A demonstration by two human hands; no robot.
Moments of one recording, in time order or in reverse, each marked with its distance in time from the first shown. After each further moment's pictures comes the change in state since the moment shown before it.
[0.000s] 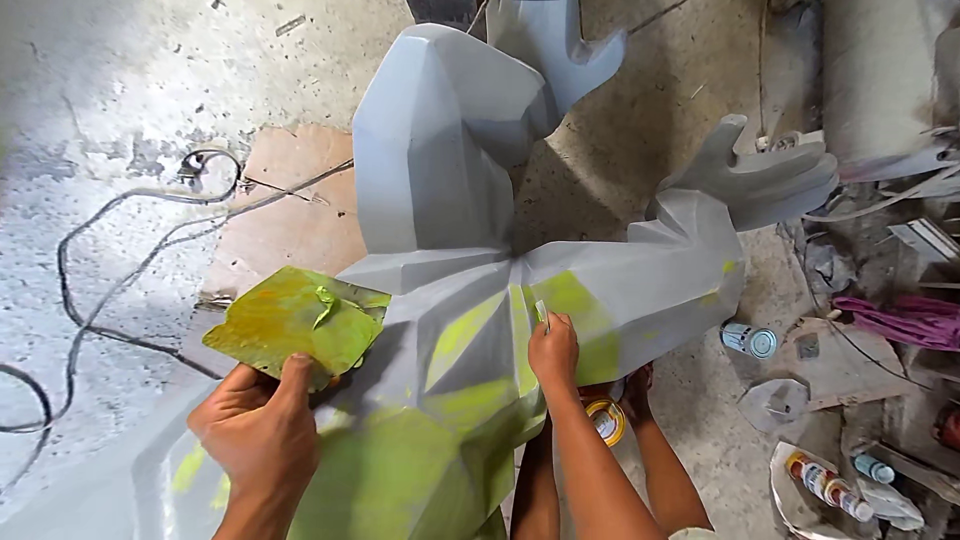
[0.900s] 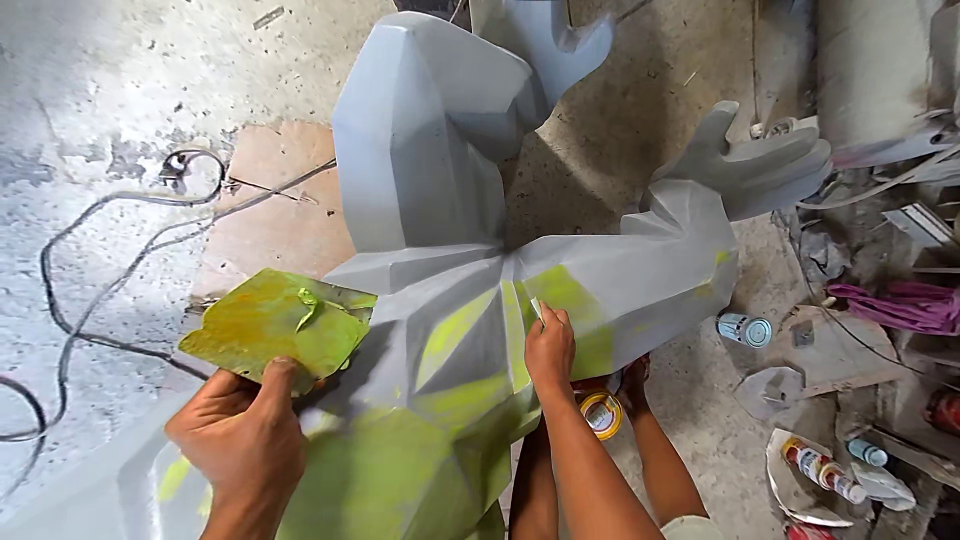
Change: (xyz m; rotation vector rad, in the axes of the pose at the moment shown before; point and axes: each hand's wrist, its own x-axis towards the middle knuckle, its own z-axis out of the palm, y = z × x) left_hand 0.001 -0.001 -0.002 0.021 -0.013 0.013; right_hand -0.004 0.008 0.002 -0.060 0.088 -0.062
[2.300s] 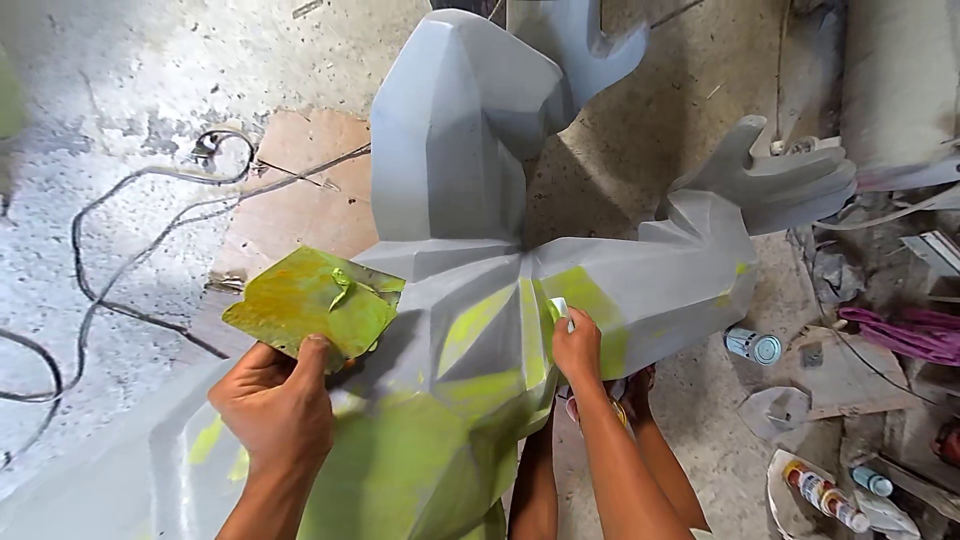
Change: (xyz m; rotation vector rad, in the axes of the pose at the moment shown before) left_hand -0.002 0.003 0.002 -0.069 0.015 -0.009; right_hand 0.007 0.006 -0.028 0.207 -0.130 0.028
